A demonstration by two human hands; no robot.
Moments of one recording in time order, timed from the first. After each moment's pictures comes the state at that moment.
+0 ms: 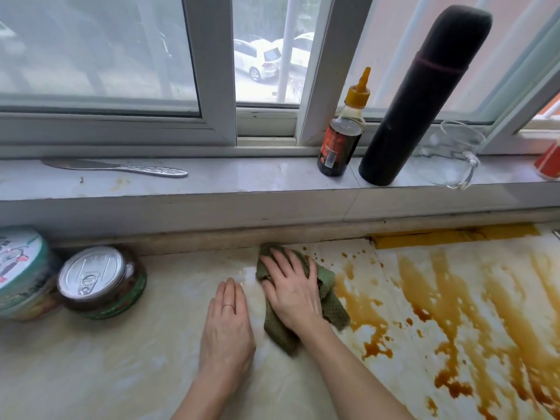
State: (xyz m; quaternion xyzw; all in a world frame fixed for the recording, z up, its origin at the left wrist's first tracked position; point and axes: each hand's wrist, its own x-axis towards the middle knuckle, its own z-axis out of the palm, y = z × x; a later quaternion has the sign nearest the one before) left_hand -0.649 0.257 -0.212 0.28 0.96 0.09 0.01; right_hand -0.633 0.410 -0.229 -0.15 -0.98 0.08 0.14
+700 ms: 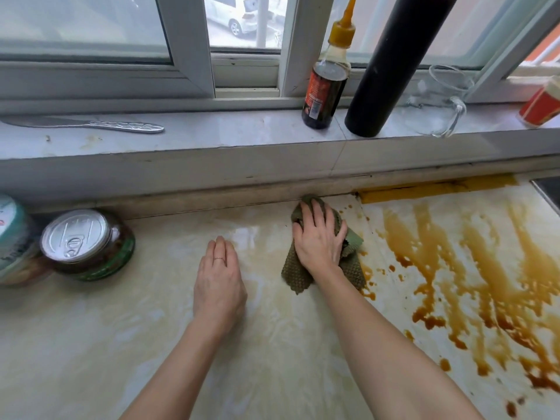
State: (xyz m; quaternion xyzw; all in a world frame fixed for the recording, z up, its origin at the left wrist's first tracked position) left_hand -0.646 0.257 -0.200 0.29 0.95 0.08 0.06; right_hand -0.609 0.457 -0.227 -0.36 -0.93 0.05 0.08
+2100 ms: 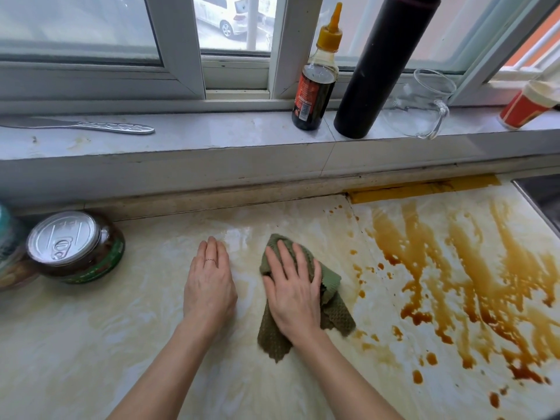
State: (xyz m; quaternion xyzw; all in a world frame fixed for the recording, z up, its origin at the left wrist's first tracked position) left_hand -0.646 0.254 -0.198 0.30 0.94 0.11 0.07; right_hand -0.539 0.374 -0.229 -0.26 -0.96 0.08 0.08
